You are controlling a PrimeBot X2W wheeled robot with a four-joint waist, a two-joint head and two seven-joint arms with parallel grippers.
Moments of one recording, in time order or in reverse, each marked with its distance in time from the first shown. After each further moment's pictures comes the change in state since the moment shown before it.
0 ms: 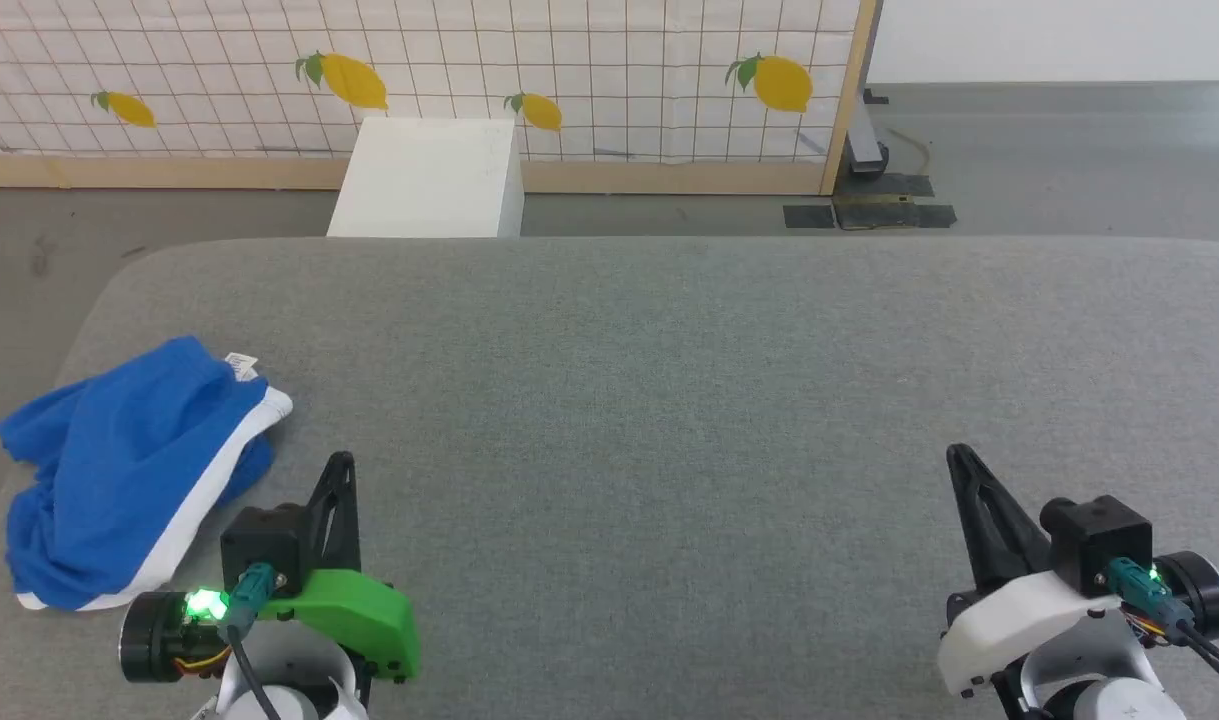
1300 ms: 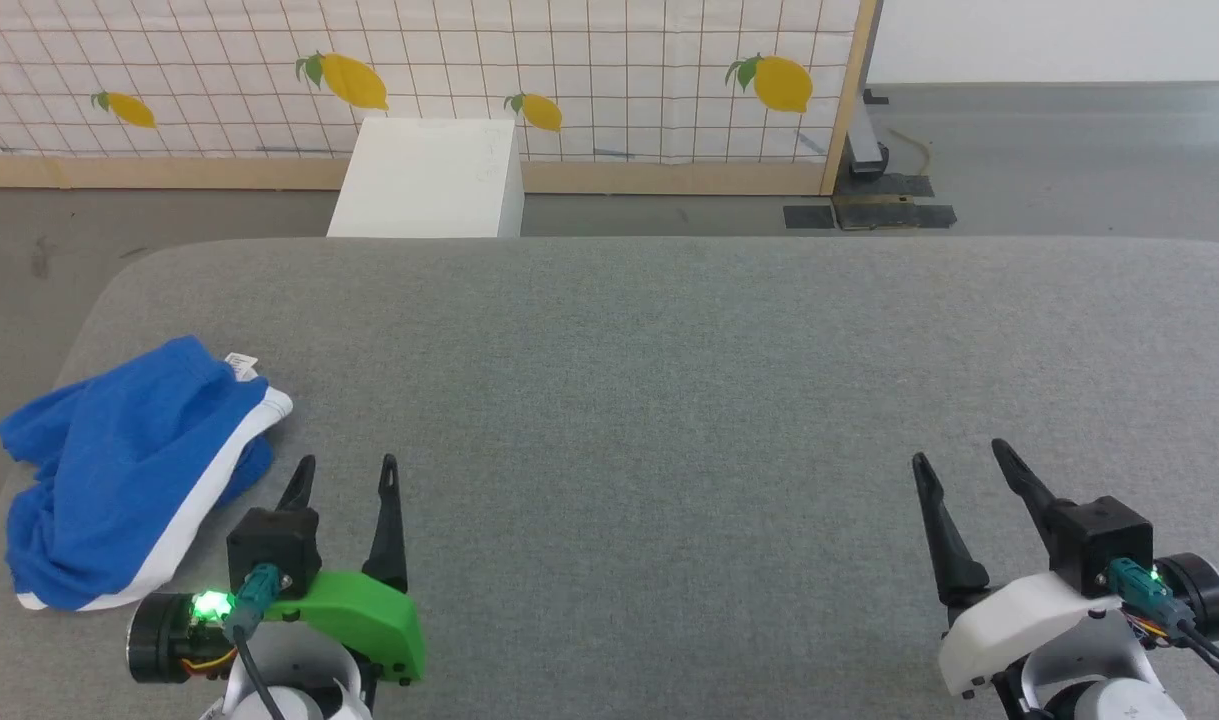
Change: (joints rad) left arm -0.001 0.000 -0.008 0.008 -0.008 0.000 -0.002; right arm 0.000 0.000 -0.002 0.004 0.002 0.000 0.000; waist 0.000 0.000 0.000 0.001
